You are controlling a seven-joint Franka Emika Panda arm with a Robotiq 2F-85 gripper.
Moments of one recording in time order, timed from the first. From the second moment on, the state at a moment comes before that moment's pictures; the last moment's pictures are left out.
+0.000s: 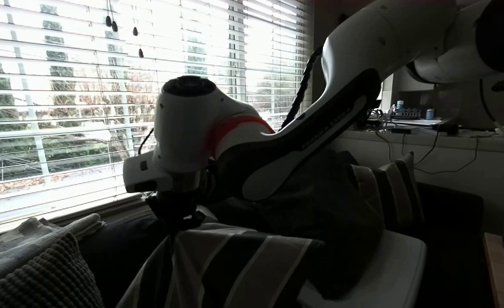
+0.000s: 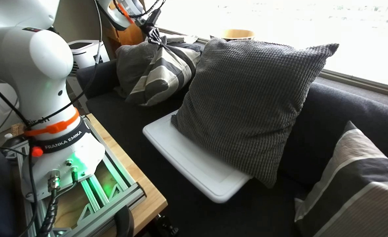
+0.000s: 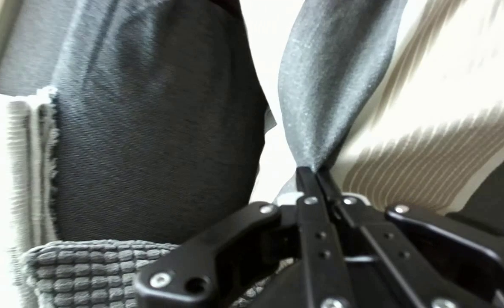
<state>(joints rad) 0.70 0.86 0.02 -1.24 -0.65 2.36 -0.93</state>
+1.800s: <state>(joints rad) 0.26 0.88 0.30 -1.56 -0.65 2.84 -0.84</state>
